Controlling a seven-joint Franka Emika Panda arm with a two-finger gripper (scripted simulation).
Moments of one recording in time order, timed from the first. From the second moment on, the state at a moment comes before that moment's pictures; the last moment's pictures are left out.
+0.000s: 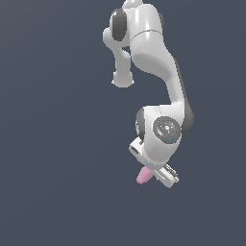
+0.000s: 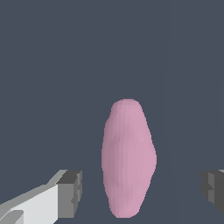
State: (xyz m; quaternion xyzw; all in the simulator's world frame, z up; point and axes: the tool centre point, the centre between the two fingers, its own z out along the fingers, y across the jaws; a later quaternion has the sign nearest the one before) arm 0.126 0.106 0.077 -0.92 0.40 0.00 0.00
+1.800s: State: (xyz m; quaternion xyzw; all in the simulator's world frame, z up) arm 0.127 0.107 0.025 -0.91 0.41 0.00 0.00
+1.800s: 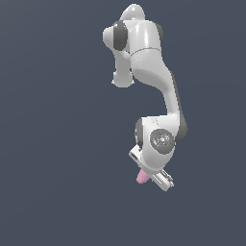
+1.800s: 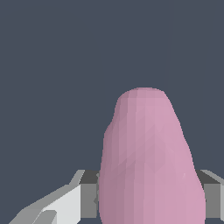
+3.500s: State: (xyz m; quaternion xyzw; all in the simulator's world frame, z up) arm 0.021 0.123 0.165 -0.91 0.41 0.00 0.00
